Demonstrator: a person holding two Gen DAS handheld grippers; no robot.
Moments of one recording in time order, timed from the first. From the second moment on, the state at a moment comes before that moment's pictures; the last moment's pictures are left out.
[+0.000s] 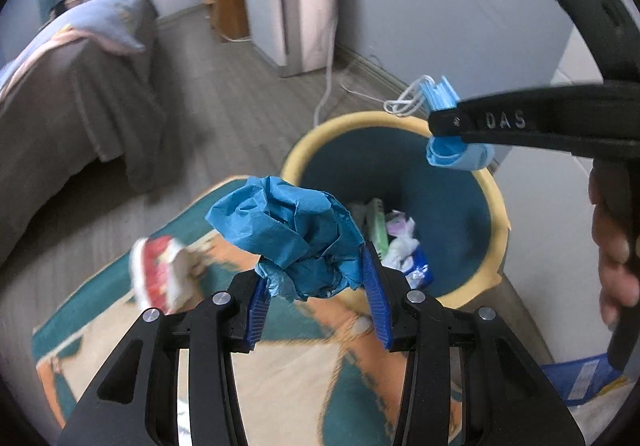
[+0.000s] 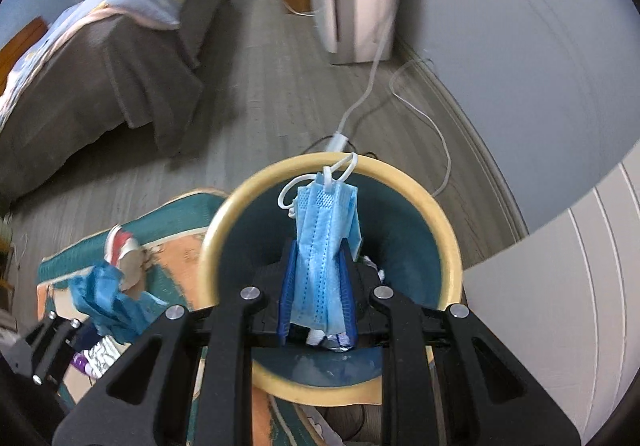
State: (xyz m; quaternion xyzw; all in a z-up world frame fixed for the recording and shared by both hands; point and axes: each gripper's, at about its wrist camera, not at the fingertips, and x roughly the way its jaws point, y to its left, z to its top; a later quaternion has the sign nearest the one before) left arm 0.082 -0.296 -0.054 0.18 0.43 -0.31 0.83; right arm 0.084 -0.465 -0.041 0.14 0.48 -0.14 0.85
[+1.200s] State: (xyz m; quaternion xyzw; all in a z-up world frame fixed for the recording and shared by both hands) left arm 0.067 -0.146 -0.025 0.21 0.41 -0.19 0.87; right arm 0.091 -0.393 -0.009 0.07 0.46 -0.13 0.88
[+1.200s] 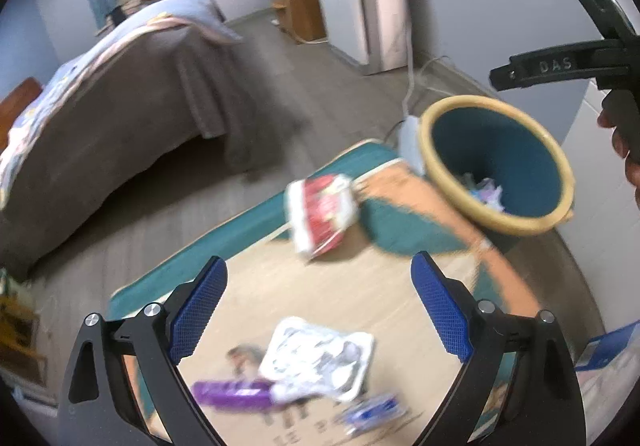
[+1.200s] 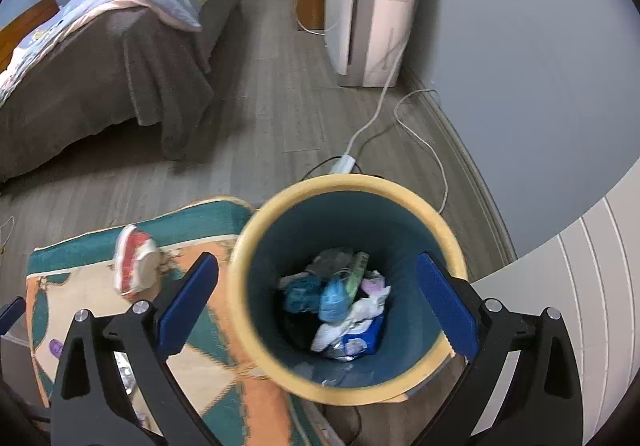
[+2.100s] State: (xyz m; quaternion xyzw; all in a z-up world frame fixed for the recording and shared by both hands) left arm 0.047 0.009 -0.050 0.12 0.46 -0.08 0.88; right arm 0.103 -0.231 -0.031 -0.02 0.51 -0.03 0.86
